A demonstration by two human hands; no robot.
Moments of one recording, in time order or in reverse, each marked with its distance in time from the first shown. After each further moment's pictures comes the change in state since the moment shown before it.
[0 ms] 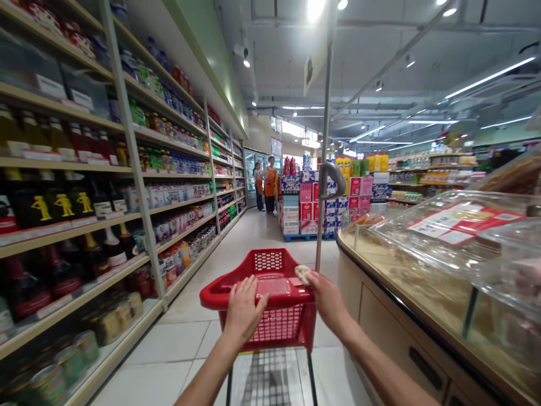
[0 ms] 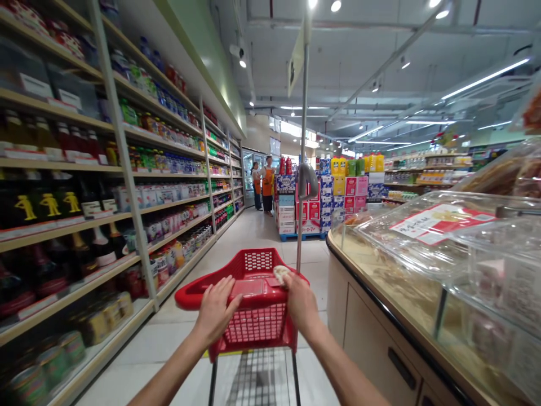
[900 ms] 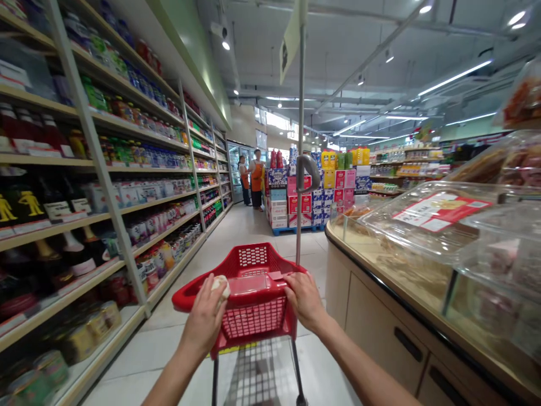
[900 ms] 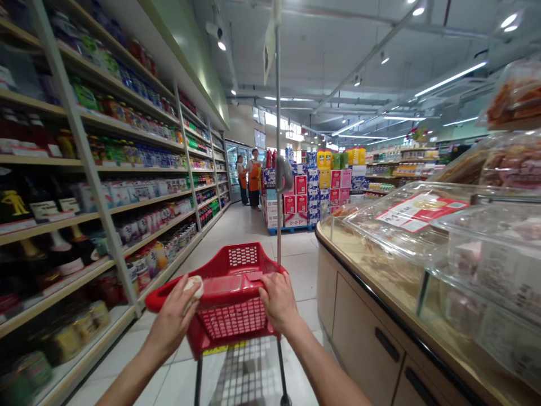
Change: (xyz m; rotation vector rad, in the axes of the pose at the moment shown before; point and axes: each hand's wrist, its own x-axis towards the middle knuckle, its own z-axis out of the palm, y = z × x) left_hand -0.009 -0.087 0.005 -0.127 0.216 0.141; right_hand -0.007 -0.015 0.021 -0.216 -0.126 -0.017
